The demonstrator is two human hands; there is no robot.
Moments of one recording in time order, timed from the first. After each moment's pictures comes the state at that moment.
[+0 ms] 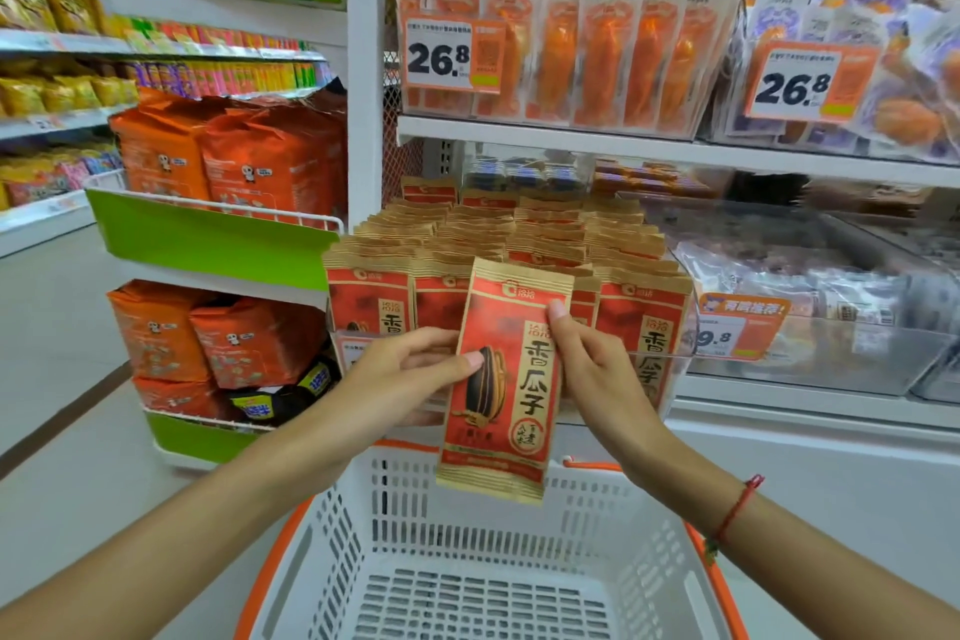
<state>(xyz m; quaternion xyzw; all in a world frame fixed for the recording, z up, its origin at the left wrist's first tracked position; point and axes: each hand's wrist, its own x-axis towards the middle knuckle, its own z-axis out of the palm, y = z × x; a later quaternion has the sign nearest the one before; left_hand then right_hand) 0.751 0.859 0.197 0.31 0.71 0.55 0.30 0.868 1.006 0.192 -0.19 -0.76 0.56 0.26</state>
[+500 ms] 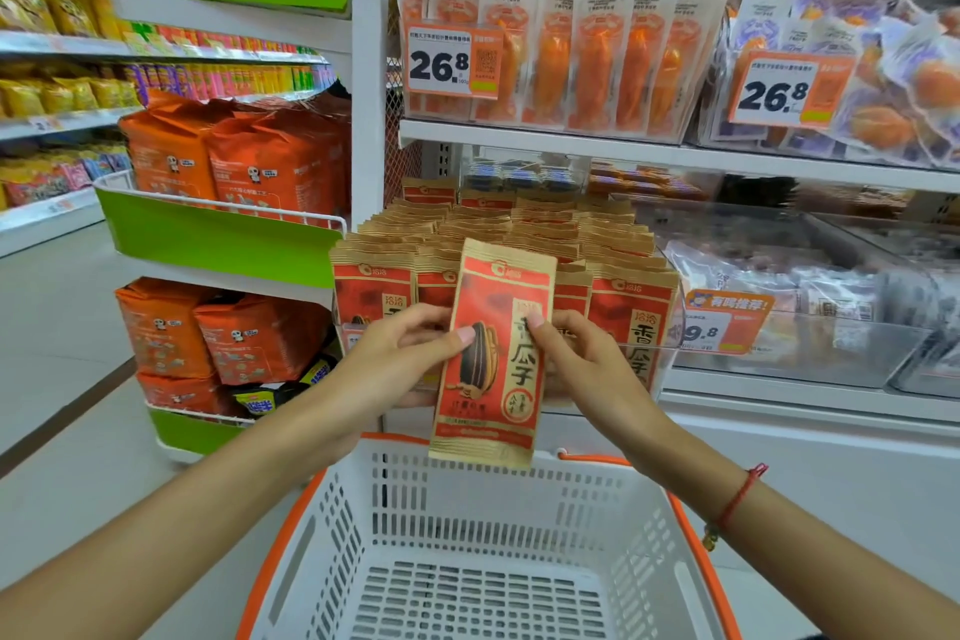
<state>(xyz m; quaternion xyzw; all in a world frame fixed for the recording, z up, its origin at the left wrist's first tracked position) 0.759 0.854 0.207 0.31 0.68 0.60 0.28 0.880 0.998 0.201 -0.21 -0.76 0.58 0.22</state>
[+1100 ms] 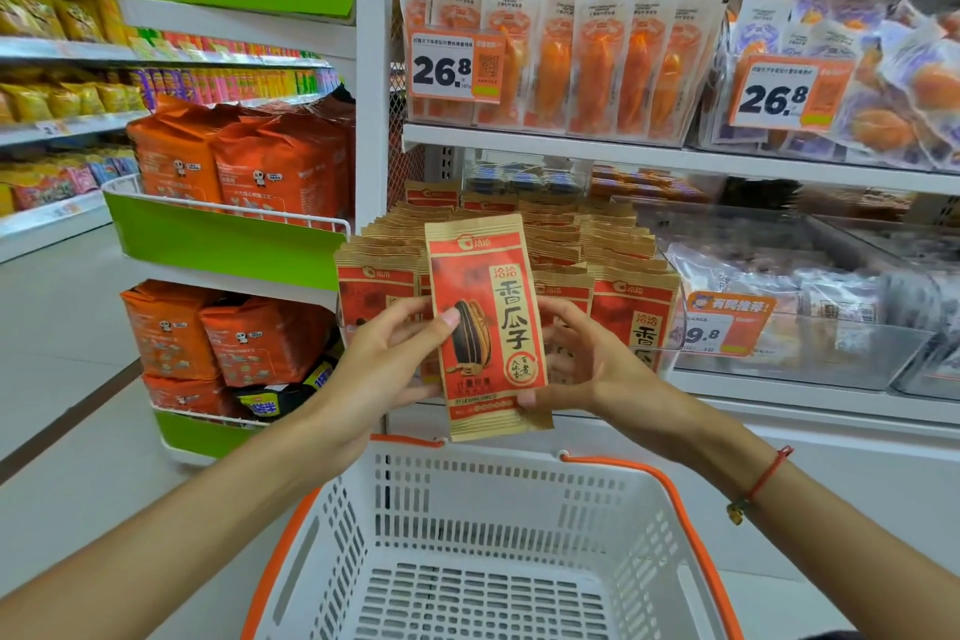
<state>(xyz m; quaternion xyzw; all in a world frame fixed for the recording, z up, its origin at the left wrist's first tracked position) 0.762 0.848 0.201 0.30 0.61 0.68 0.27 0.888 1.017 0.209 -0.10 -0.77 0.62 0.10</state>
